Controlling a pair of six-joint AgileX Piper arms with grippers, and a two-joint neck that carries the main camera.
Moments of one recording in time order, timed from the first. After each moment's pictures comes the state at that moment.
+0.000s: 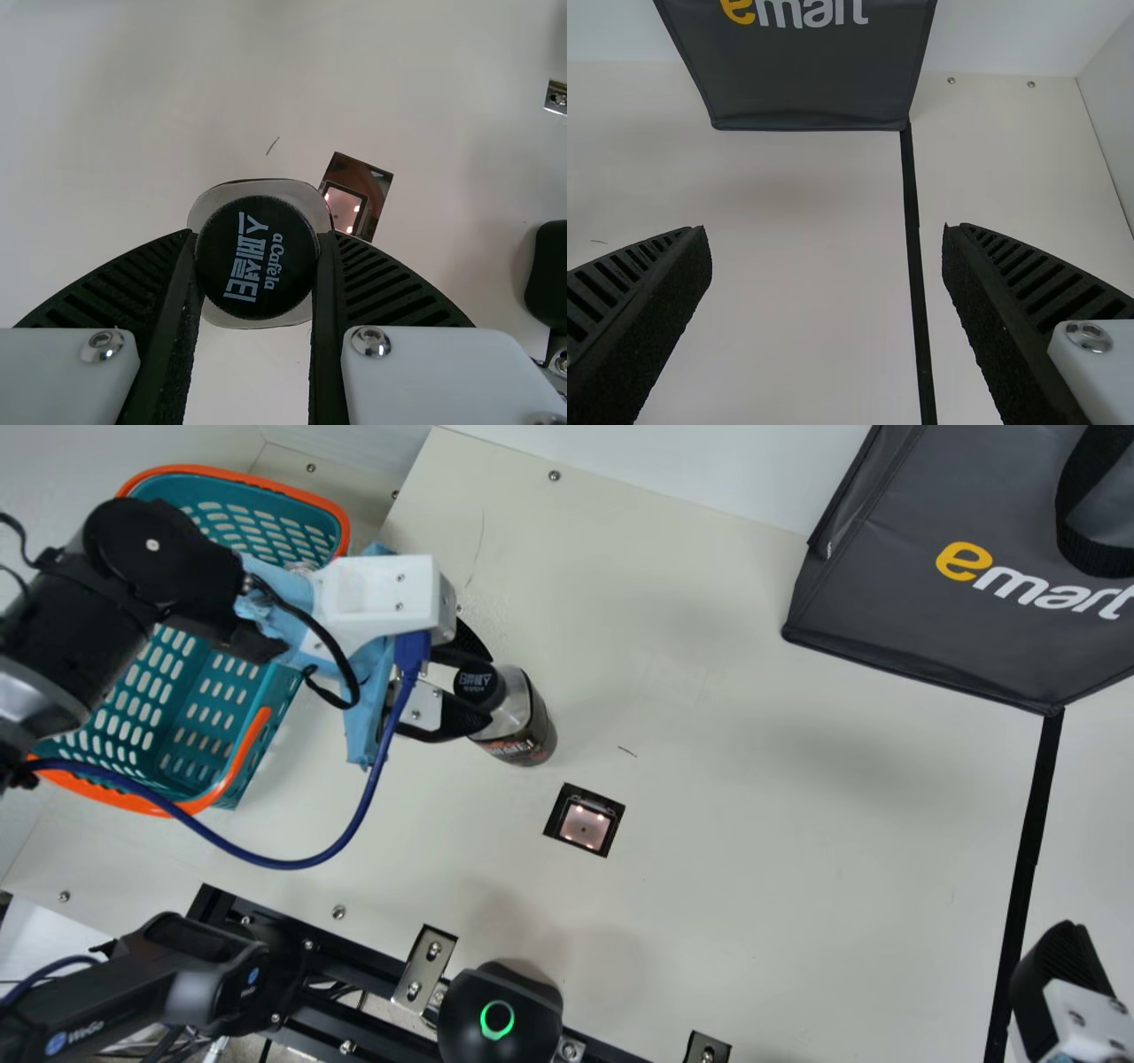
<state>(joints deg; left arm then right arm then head) 0.9 78.1 -61.1 -43.0 69.9 83.6 0.7 42.6 -69.8 -0.8 69.2 -2.3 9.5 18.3</state>
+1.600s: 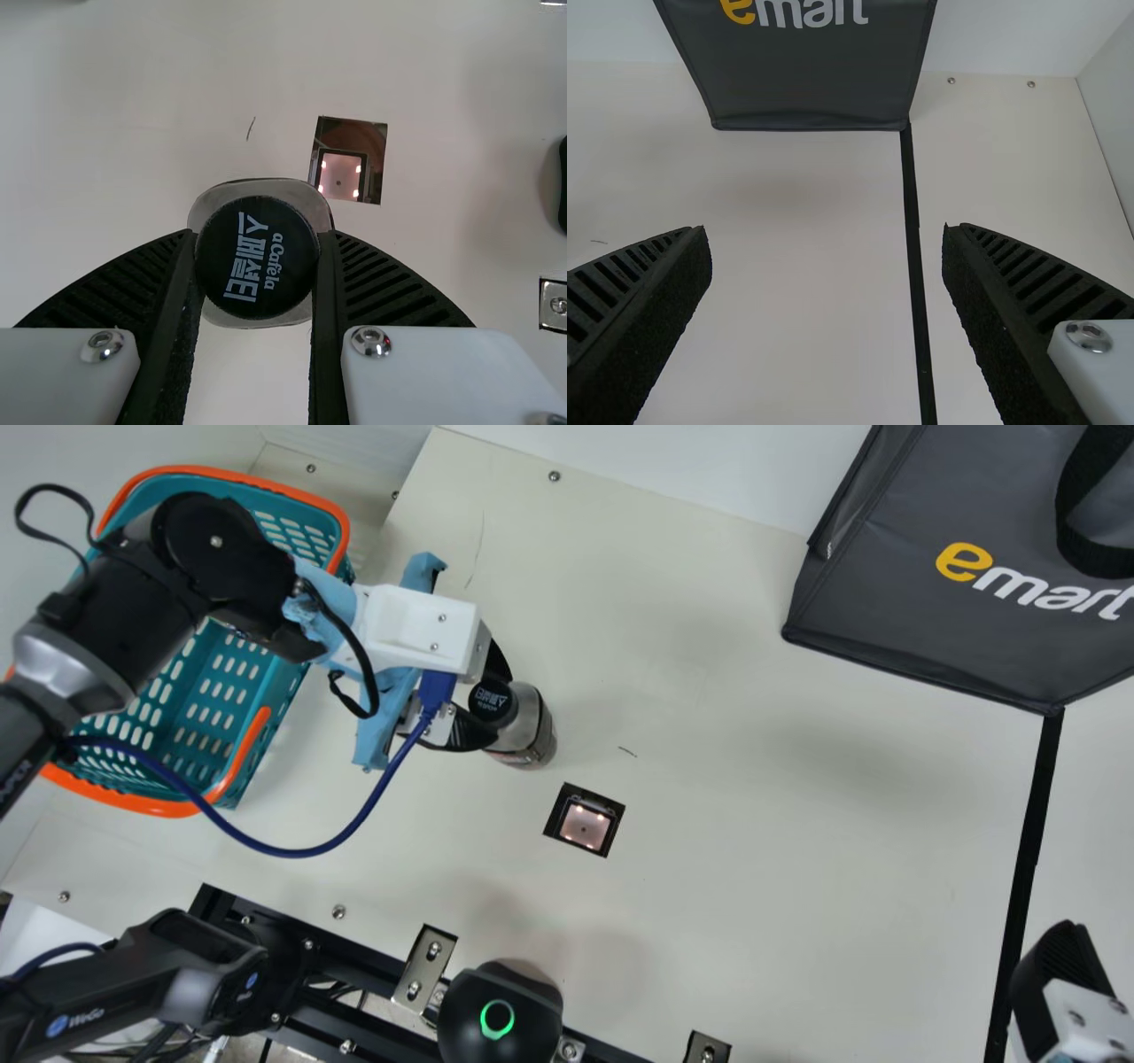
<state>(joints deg) -4.5 82.2 -63.9 -37.7 69.9 92.1 0.7 42.6 -69.8 -0.8 69.2 -2.3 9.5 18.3</state>
